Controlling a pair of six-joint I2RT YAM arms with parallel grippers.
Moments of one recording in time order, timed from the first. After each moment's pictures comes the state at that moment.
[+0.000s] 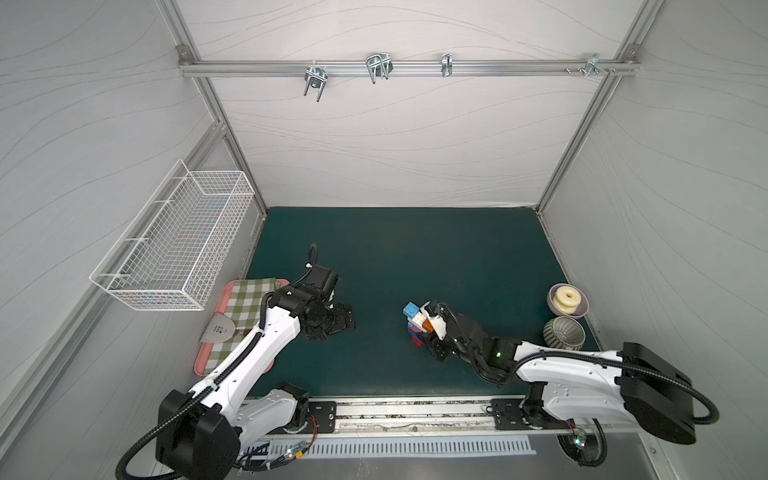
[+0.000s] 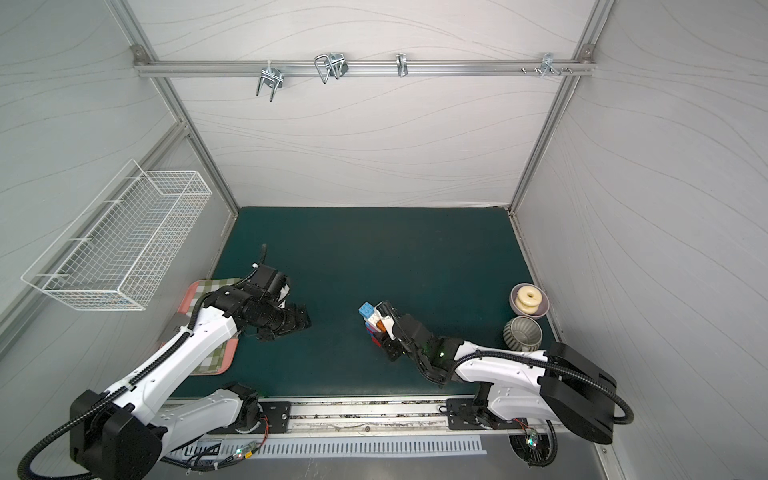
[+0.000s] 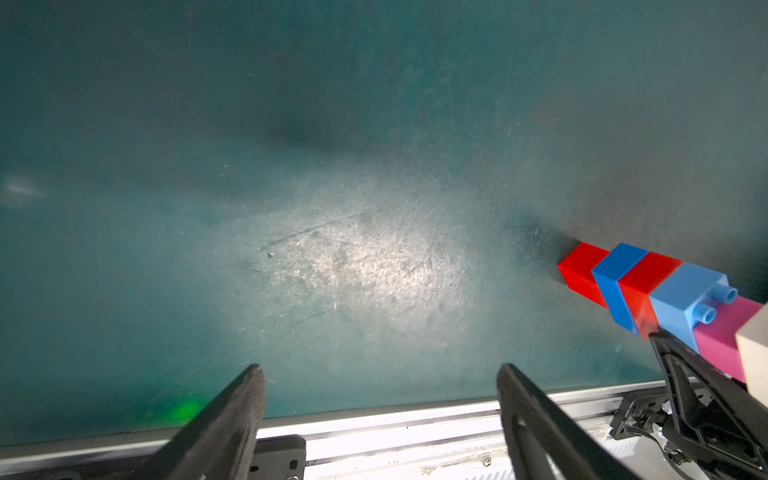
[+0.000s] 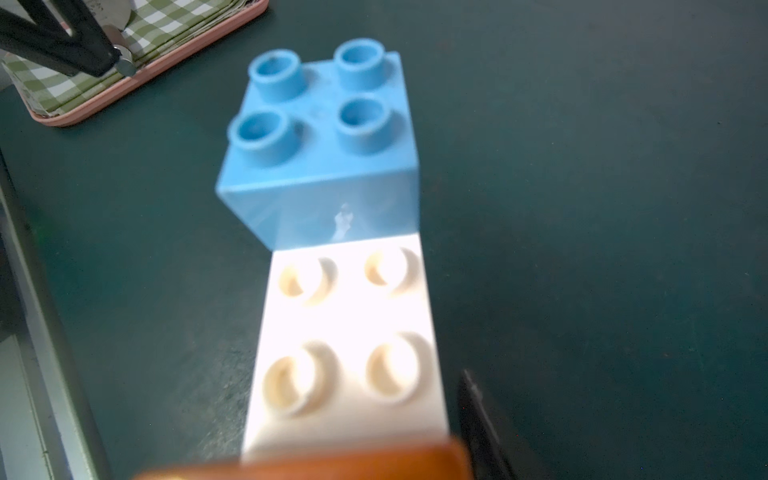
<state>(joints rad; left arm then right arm) -0.35 1.10 0.87 -1.07 0.16 -0.60 1.10 1.17 0.41 0.15 0.16 0.21</state>
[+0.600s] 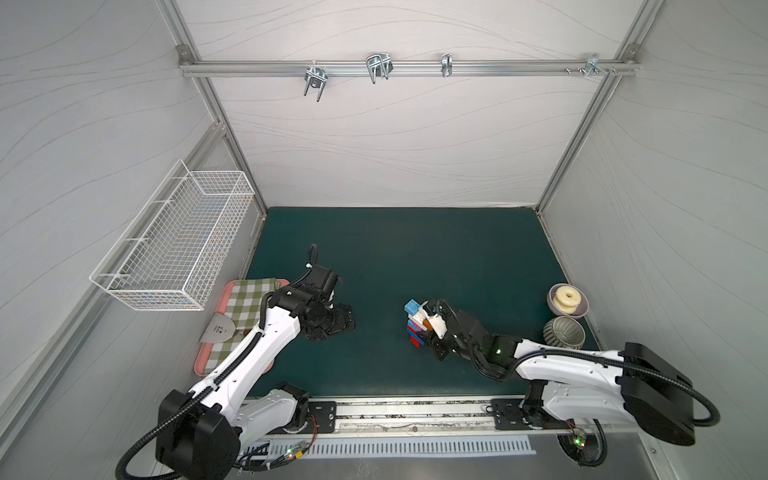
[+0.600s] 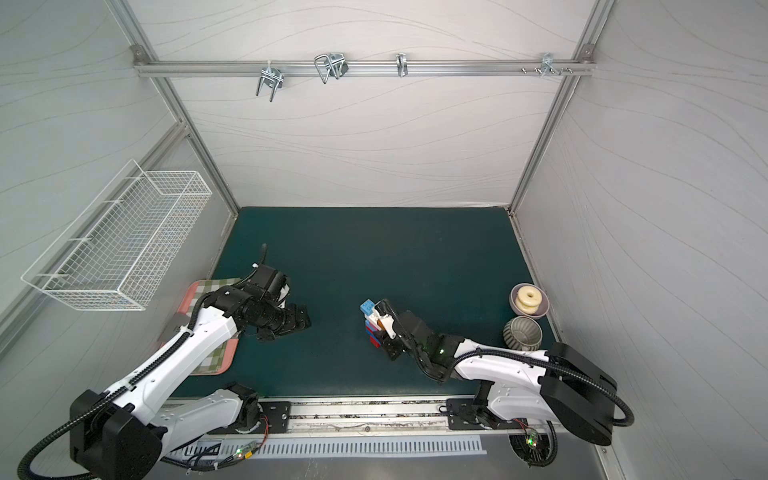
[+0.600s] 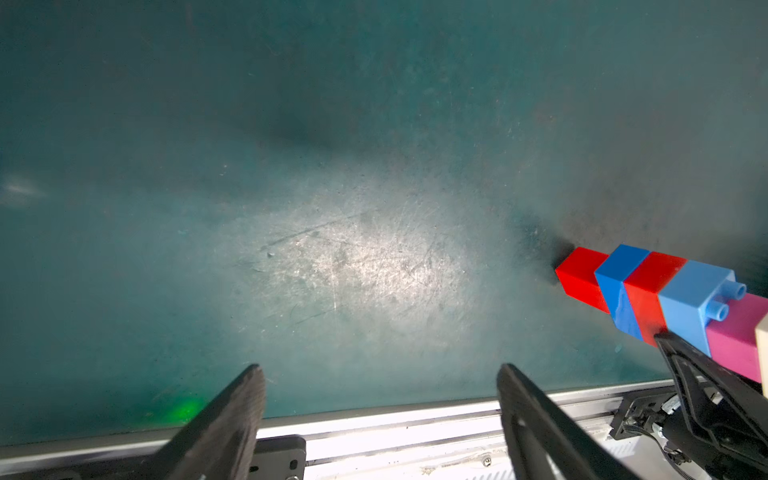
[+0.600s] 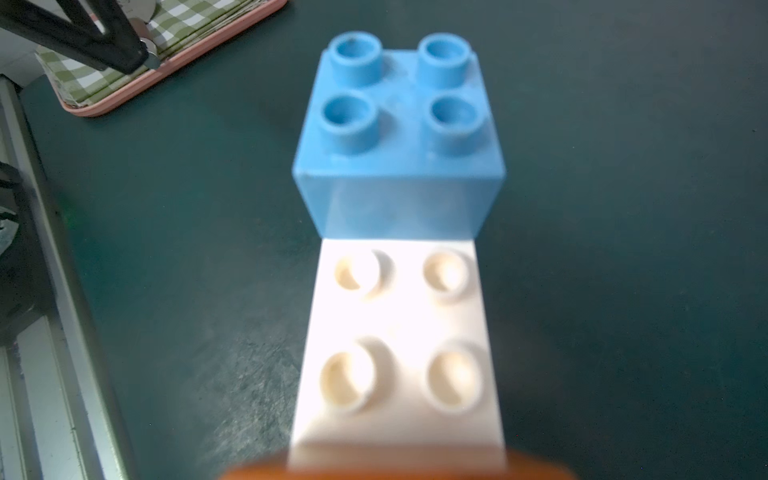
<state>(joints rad) -0.35 1.10 0.87 -1.07 0.16 -0.60 1.08 1.17 0.45 0.11 0.08 0.18</state>
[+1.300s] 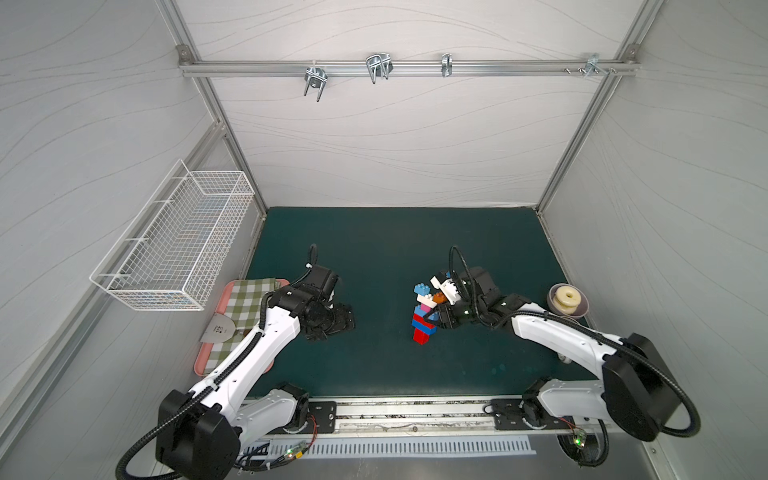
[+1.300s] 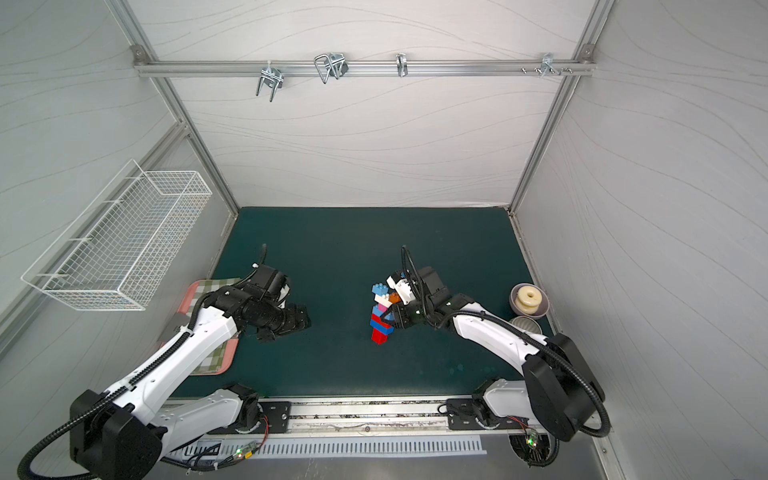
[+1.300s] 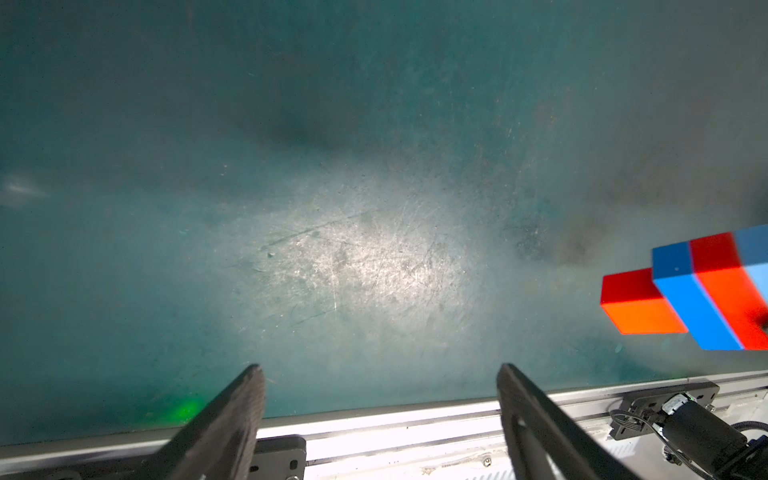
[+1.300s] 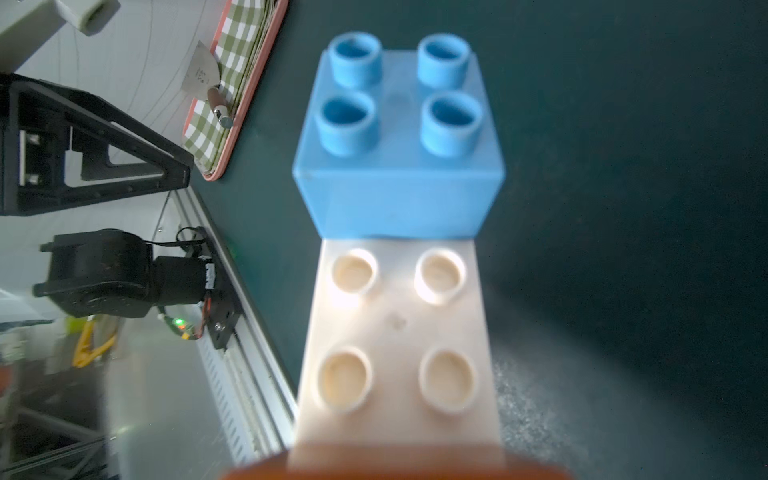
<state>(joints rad) -0.35 1.10 0.87 -1.07 0.16 -0.60 0.66 1.33 0.73 -0.29 -0.60 0.32</state>
